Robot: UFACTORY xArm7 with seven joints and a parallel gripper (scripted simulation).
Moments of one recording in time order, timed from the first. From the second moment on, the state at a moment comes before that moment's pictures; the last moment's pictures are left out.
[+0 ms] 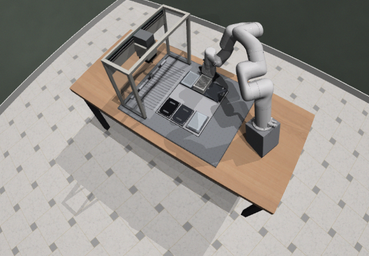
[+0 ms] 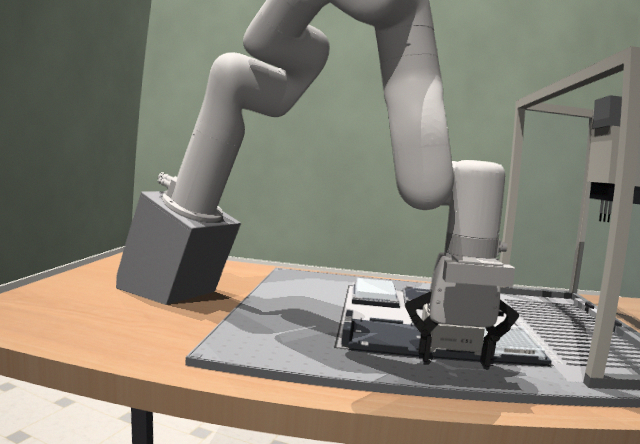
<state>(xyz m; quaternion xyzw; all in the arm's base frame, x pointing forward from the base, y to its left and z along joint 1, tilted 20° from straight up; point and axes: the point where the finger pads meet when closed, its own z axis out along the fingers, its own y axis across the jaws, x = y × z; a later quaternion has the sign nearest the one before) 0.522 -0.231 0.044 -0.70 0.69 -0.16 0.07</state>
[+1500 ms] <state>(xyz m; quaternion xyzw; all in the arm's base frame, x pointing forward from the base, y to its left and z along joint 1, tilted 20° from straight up) 0.522 -0.216 0.042 -0.70 0.69 -0.16 0.07</state>
